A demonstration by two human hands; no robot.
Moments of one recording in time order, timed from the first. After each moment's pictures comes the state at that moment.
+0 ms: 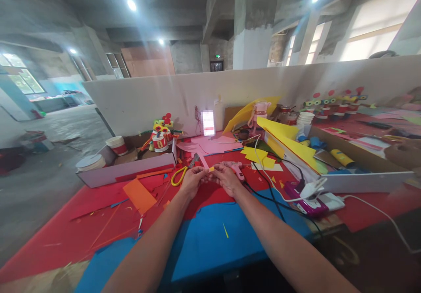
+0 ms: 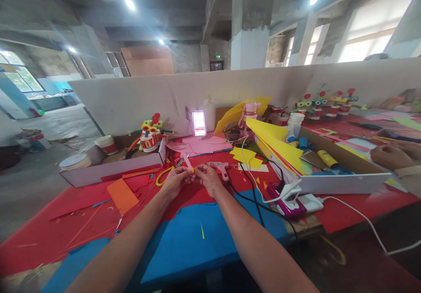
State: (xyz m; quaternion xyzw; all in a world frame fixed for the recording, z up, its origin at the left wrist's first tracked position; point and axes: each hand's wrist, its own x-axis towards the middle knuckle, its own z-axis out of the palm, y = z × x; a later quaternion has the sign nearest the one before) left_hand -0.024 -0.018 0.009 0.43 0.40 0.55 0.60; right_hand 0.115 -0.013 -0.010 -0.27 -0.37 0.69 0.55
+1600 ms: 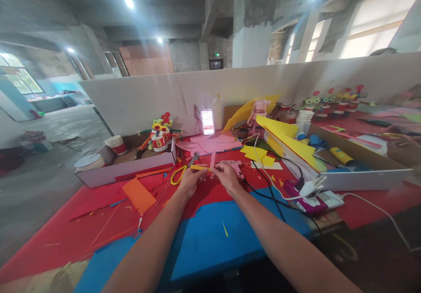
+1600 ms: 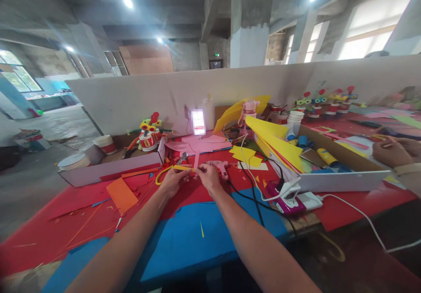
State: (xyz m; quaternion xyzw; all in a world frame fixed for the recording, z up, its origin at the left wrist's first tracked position) left_hand -0.027 -0.017 0.009 0.45 0.40 0.56 0.57; right_hand 0.115 -0.007 -0.015 -0.39 -0.49 0.52 0.58
